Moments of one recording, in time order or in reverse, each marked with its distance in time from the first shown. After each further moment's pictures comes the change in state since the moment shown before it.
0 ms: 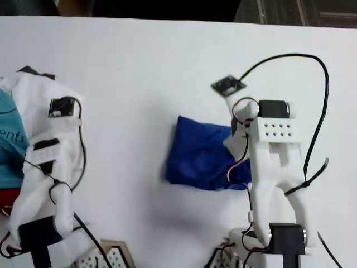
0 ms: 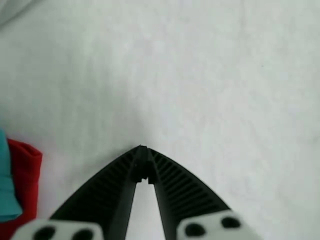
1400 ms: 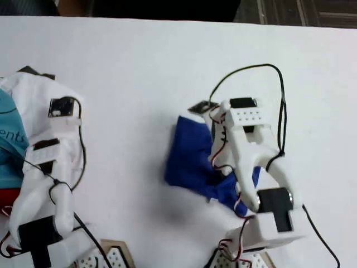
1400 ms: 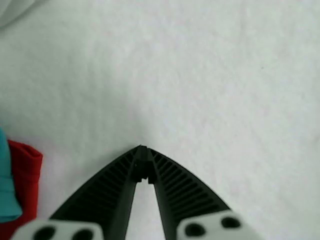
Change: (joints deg) left arm 0.0 0.0 0.0 -0.1 0.0; right arm -6.6 16.4 1.2 6.4 4.0
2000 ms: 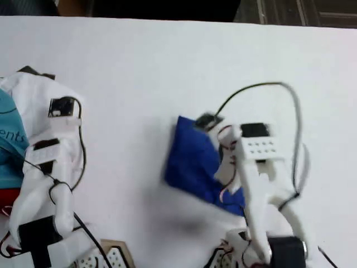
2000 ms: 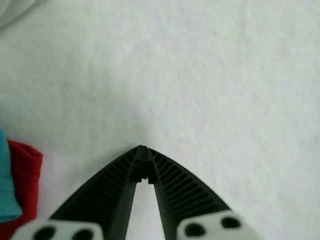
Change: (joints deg) left arm 0.0 0.0 0.0 0.0 0.0; right arm 3.3 -25.2 16.6 -7.6 0.8
